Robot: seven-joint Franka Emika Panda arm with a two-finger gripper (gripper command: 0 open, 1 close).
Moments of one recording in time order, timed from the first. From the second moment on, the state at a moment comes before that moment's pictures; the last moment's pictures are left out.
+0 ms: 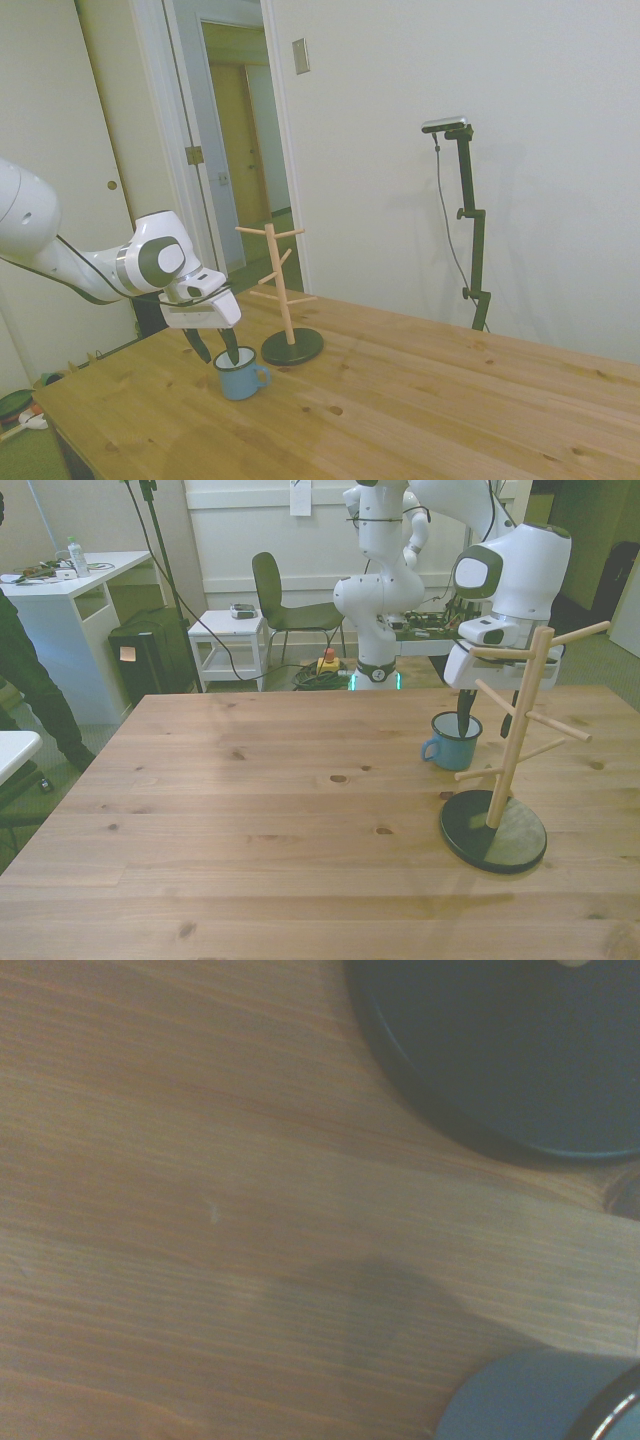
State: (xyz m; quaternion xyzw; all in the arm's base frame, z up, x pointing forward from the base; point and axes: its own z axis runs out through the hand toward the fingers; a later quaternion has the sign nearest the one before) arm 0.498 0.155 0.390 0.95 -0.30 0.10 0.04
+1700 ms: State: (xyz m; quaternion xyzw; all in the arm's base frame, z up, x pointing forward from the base) arm 0.503 0.148 0.375 0.95 -0.30 0.10 0.07
